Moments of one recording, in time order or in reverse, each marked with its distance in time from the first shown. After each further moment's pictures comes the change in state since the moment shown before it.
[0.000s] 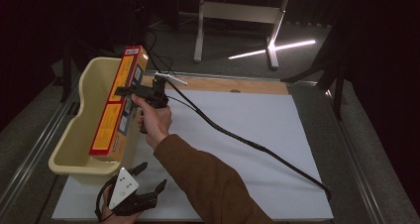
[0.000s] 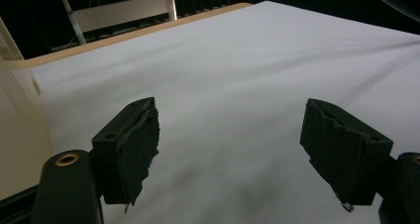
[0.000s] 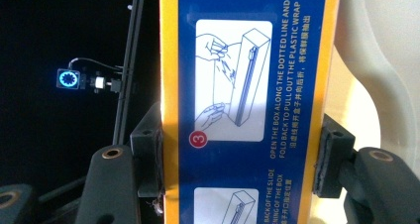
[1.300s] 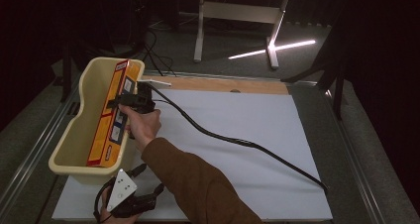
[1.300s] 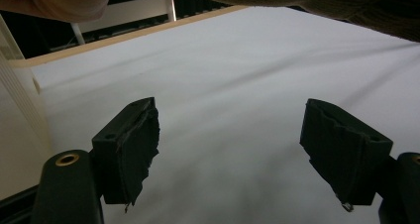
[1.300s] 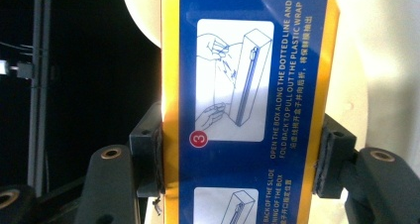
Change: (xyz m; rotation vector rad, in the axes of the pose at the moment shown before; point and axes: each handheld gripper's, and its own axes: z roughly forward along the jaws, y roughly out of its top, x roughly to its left) left arm -0.001 -0.002 -0.004 -0.005 -0.002 -0.007; right arm -0.007 -0.011 0.043 0.085 -0.261 -0.016
